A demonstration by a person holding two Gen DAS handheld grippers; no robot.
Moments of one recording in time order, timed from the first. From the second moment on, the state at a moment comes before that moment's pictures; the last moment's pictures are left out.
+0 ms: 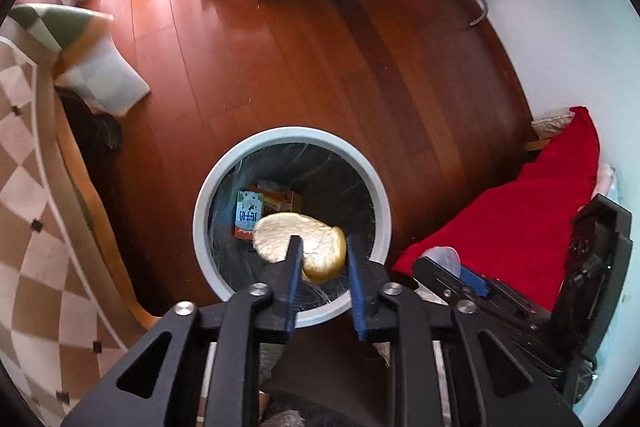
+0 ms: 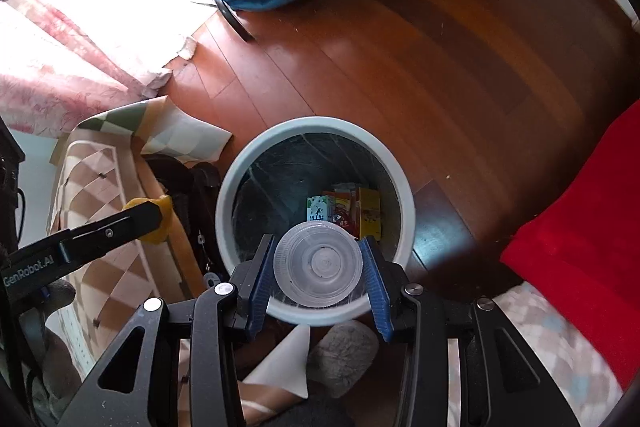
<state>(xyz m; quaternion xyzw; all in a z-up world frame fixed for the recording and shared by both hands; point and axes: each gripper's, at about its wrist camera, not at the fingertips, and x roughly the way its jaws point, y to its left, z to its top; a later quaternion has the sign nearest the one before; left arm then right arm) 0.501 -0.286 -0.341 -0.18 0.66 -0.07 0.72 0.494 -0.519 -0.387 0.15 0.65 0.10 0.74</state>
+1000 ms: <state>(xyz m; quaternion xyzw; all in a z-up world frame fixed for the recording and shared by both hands) 0.439 -0.267 -0.323 -0.04 0.63 0.07 0.77 0.489 -0.501 -0.373 0.06 0.65 0.06 0.75</state>
